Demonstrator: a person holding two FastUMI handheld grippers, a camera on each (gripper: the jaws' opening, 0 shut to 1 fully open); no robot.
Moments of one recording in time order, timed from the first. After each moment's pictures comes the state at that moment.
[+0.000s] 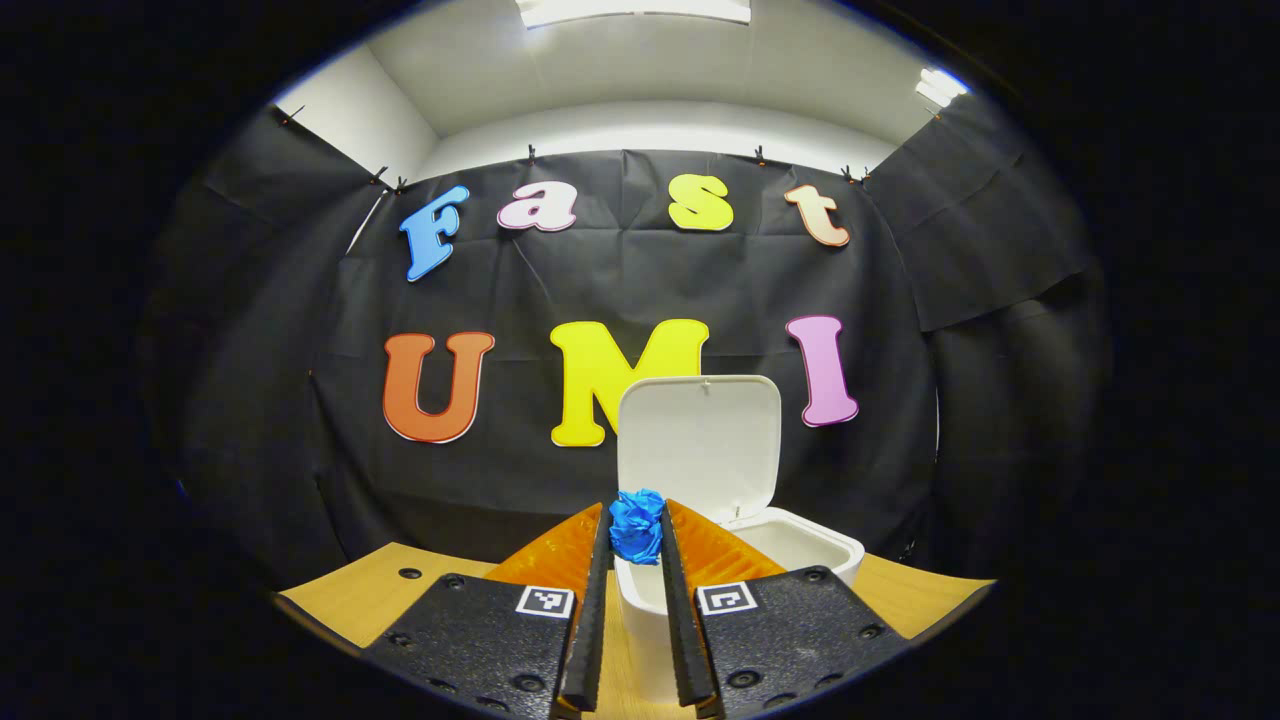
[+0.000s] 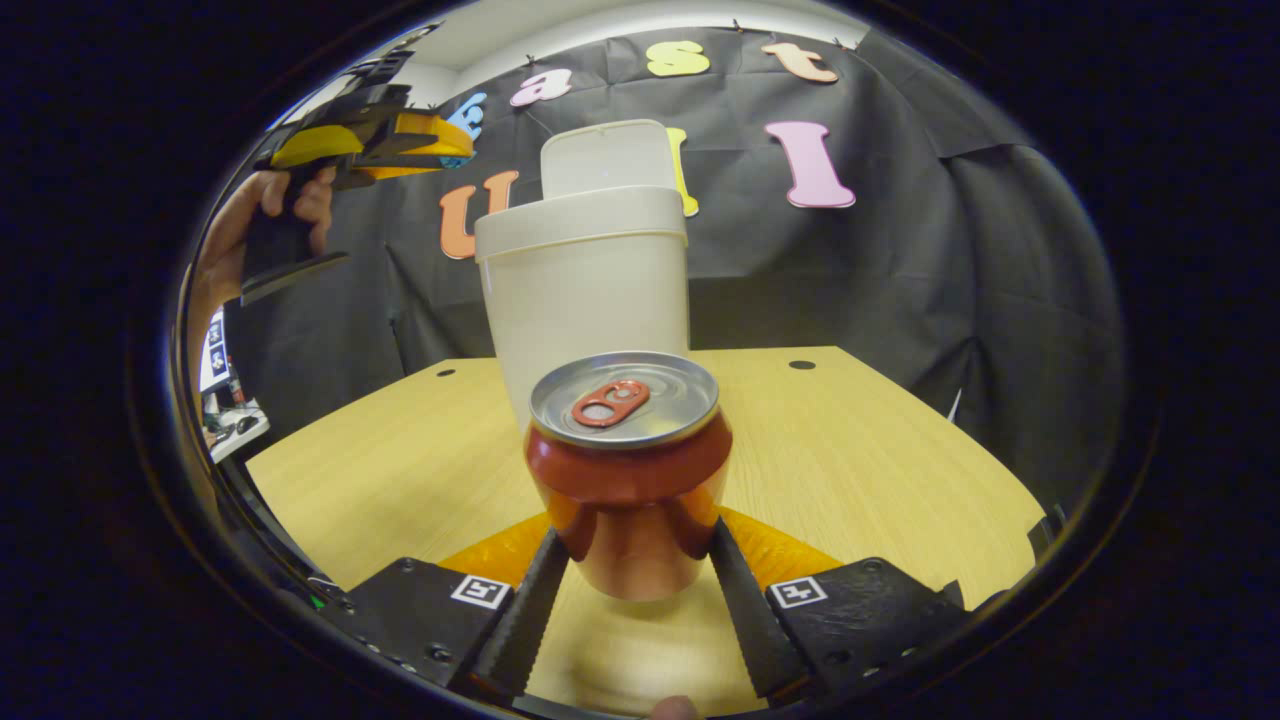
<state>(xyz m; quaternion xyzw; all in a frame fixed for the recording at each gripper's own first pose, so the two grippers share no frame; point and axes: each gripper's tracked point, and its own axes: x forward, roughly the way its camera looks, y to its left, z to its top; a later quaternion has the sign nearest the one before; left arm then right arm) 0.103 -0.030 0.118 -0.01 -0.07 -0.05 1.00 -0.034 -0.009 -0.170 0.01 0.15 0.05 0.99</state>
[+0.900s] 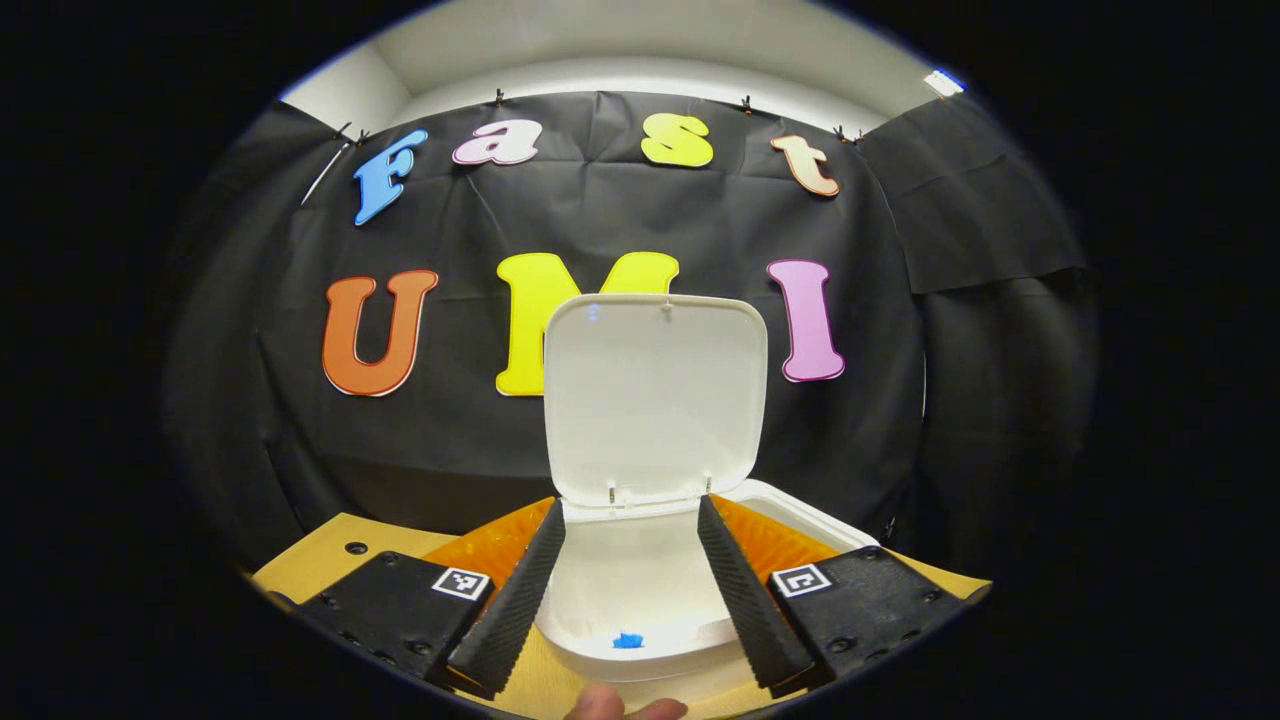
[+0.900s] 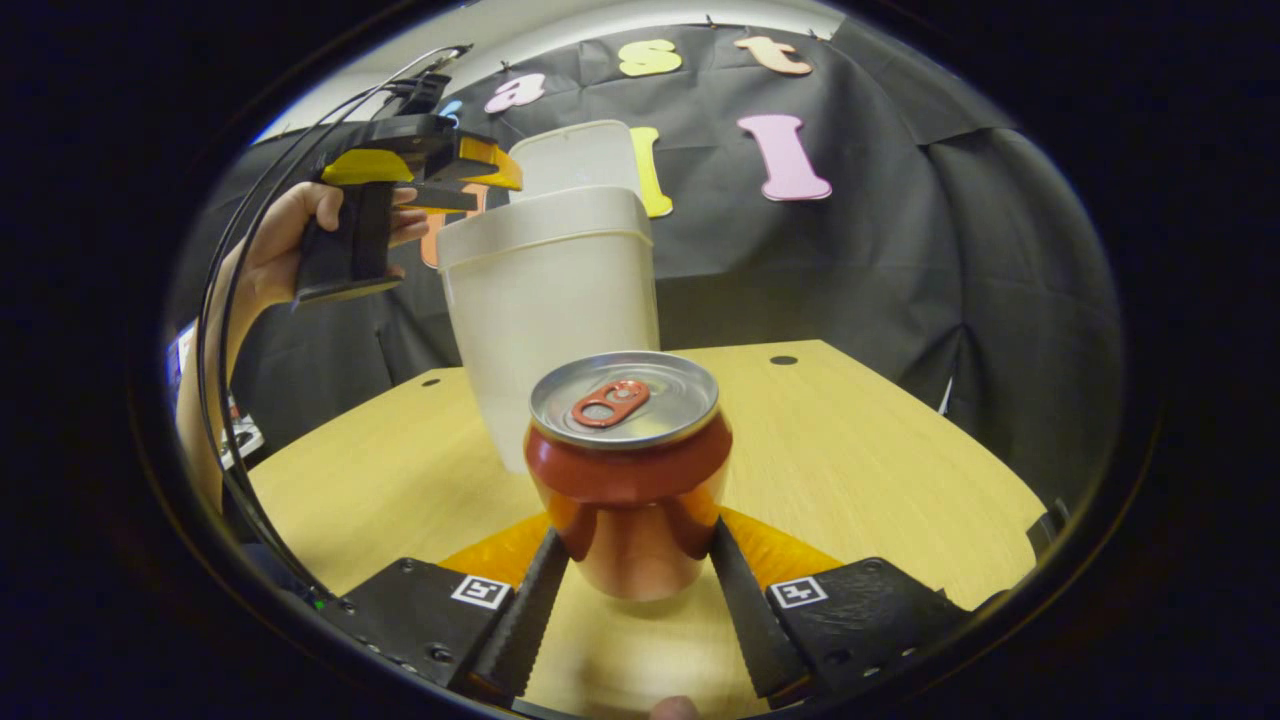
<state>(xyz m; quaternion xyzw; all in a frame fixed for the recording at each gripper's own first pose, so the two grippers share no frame) 0.160 -0.071 0.075 -0.01 0.00 -0.09 1.00 -0.026 -0.038 -0.171 0.03 0.15 0.04 0.99</state>
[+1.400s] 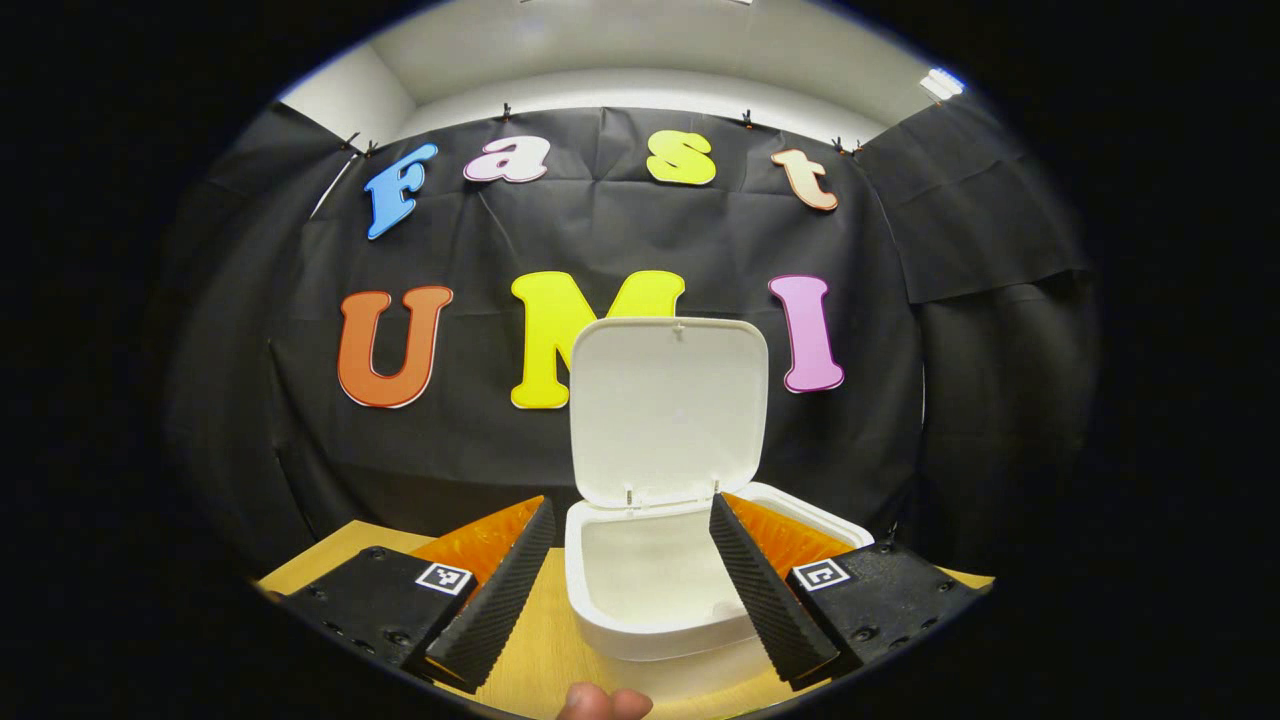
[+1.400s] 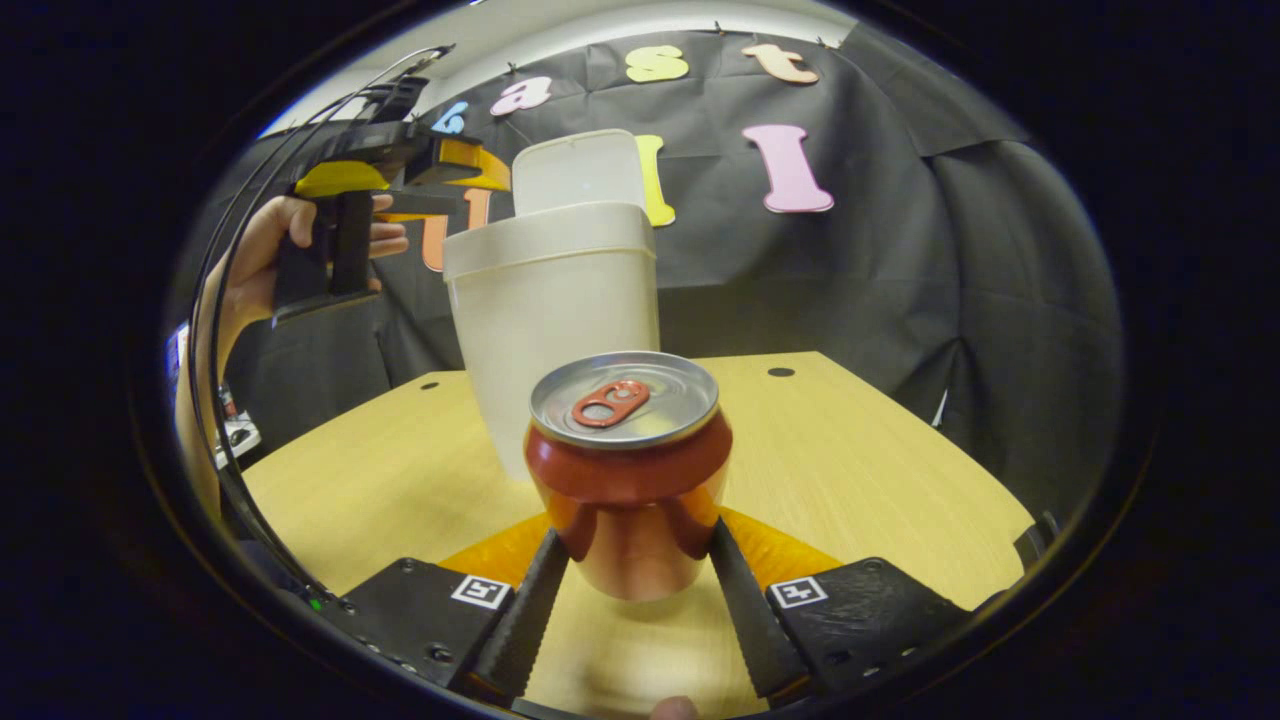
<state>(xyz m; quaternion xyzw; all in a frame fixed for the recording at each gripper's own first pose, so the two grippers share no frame) 0.131 -0.046 0.079 -0.01 -0.02 -0.09 1.00 -0.030 -0.033 -0.151 0.02 0.14 0.04 0.99</state>
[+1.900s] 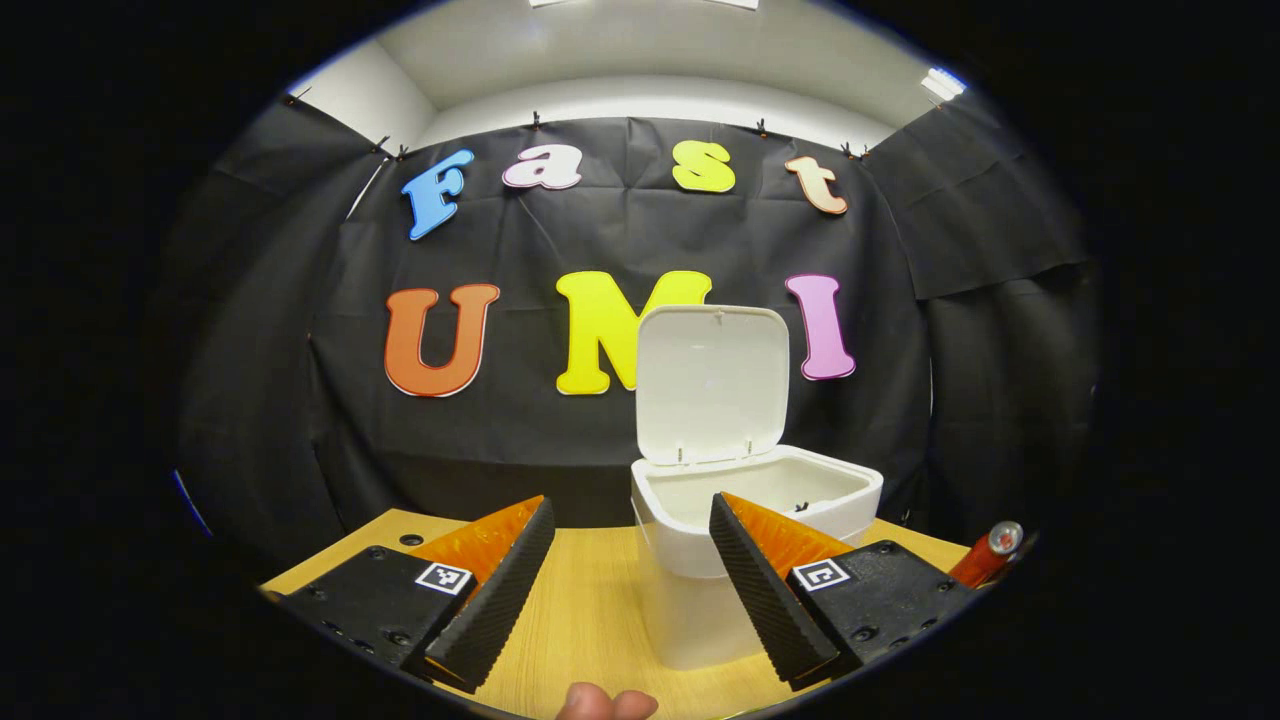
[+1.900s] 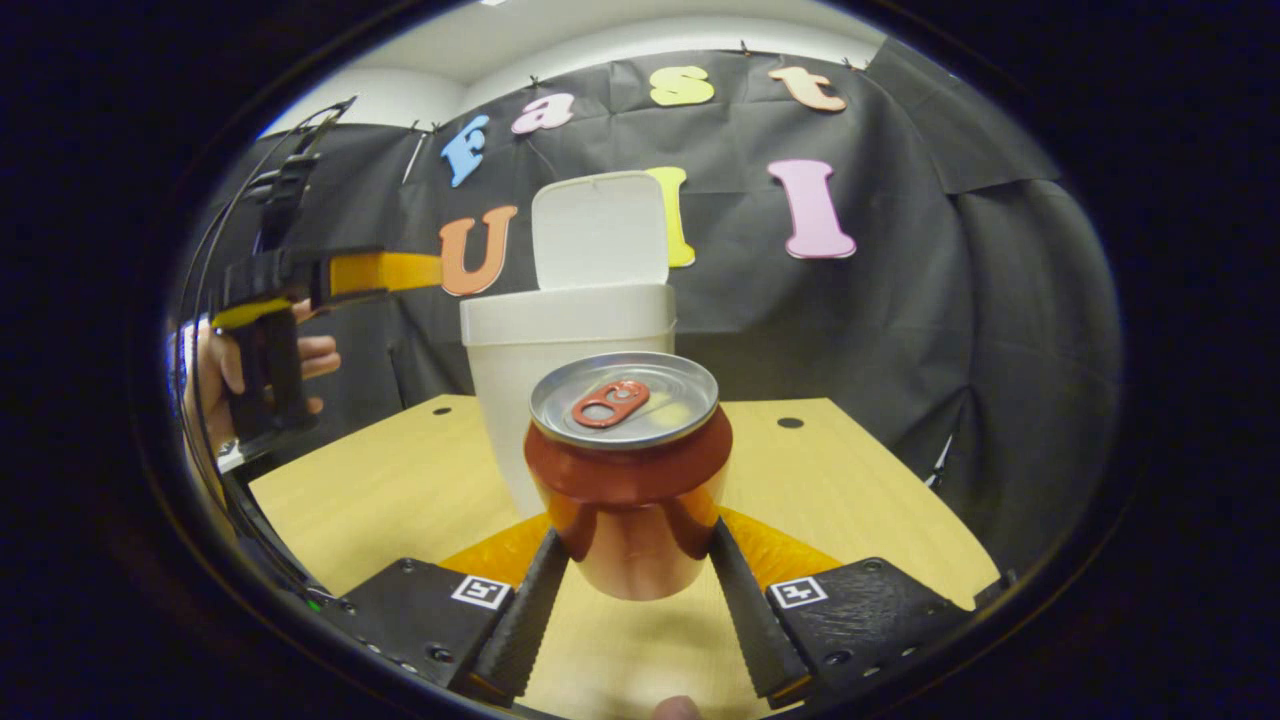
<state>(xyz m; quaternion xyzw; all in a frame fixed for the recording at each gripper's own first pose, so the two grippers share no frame) 0.067 0.011 0.045 -0.01 -0.02 -0.05 1.00 -0.016 -0.022 -0.071 -0.01 0.10 0.06 0.99</state>
